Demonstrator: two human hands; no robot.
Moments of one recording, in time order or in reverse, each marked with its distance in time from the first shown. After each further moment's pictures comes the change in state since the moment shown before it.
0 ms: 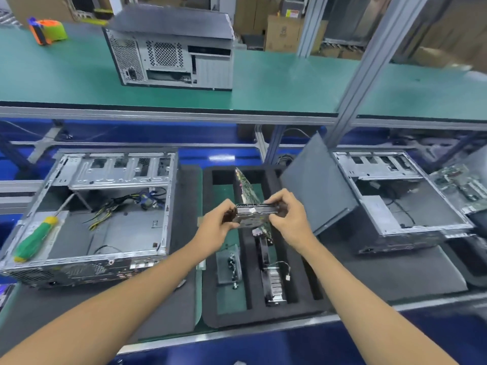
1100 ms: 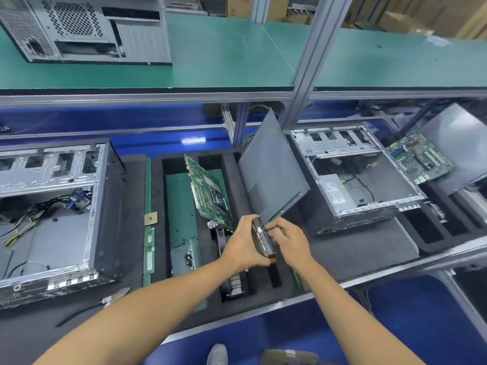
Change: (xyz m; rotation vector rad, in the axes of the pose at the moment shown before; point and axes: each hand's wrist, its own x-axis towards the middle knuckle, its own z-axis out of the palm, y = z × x) left_hand 0.032 0.019 0.217 -0.046 -0.200 -0.009; right_hand -0.066 0.124 -0.081 -0.196 0.014 0.413
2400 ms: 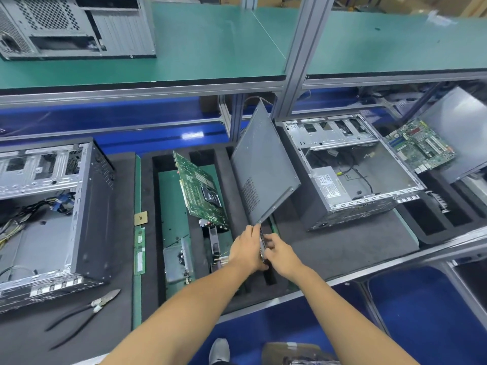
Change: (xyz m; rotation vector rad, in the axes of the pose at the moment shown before) left_hand 0.023 -0.006 0.059 0.611 -0.257 -0.185; right_hand -0.002 0.052 0.016 0.082 -0.318 0.285
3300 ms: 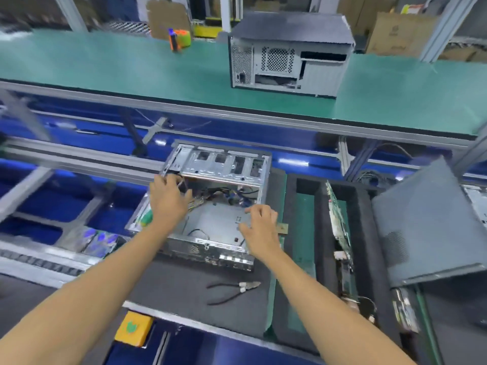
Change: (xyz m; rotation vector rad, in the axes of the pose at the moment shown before) left_hand -0.271 -0.416 -0.264 -0.030 0.890 -0.808; right_hand -0.017 -0.303 0.312 -0.351 0.042 -0.714
